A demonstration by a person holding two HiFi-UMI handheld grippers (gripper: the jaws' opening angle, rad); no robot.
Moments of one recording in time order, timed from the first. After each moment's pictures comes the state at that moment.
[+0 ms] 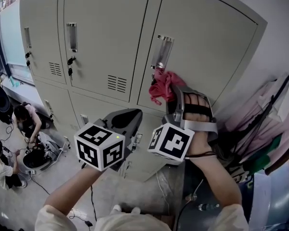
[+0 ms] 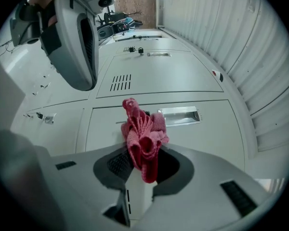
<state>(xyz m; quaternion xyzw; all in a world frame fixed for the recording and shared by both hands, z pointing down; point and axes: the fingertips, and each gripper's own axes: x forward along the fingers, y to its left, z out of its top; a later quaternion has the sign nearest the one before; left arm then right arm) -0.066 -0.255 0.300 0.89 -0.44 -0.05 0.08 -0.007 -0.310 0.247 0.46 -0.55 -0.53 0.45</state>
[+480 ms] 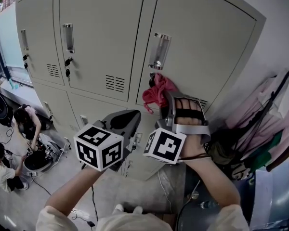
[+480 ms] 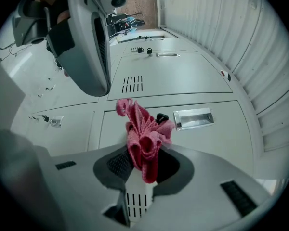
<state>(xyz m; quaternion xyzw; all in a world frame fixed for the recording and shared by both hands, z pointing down) -0.065 -0.258 0.309 0.89 -0.43 -0.04 0.09 -0.015 -0.310 0.279 0.44 -0.57 -0.51 0.47</state>
